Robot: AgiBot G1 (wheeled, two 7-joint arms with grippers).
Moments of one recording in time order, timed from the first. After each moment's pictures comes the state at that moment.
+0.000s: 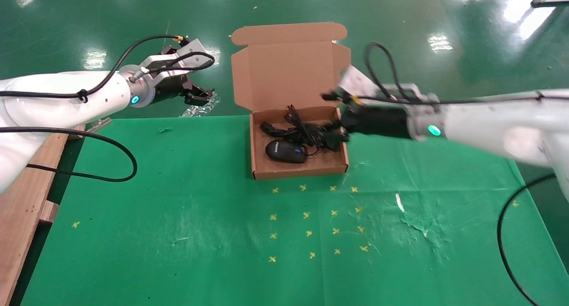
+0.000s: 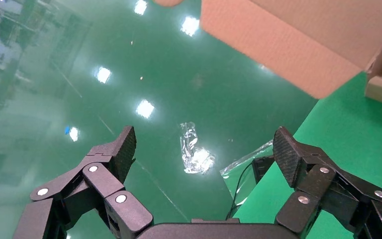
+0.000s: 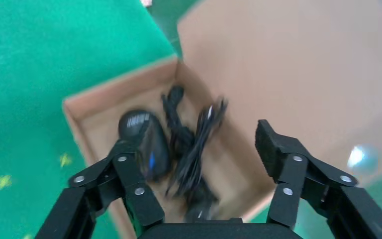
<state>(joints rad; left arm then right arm) -1.67 1.19 1.10 -0.53 1.77 0.43 -0.41 1.59 -1.20 -0.51 0.35 -1.41 -1.09 -0.25</state>
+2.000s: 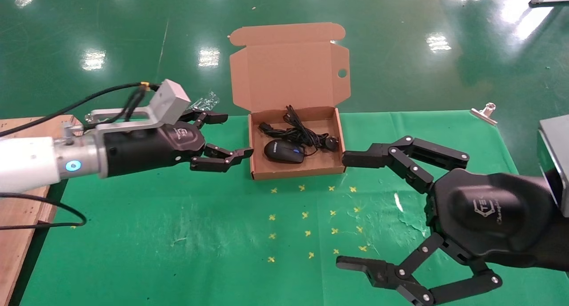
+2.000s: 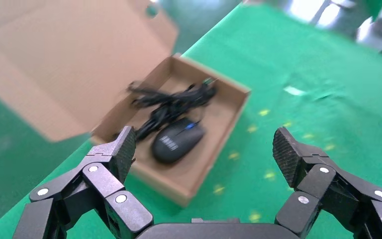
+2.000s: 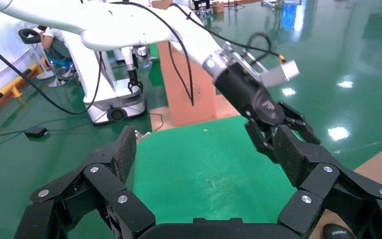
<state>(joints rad) -1.32 0.85 0.62 -0.97 1.16 1.05 -0.28 1.08 -0.62 -0.28 1.27 -0.74 -1.49 0.18</state>
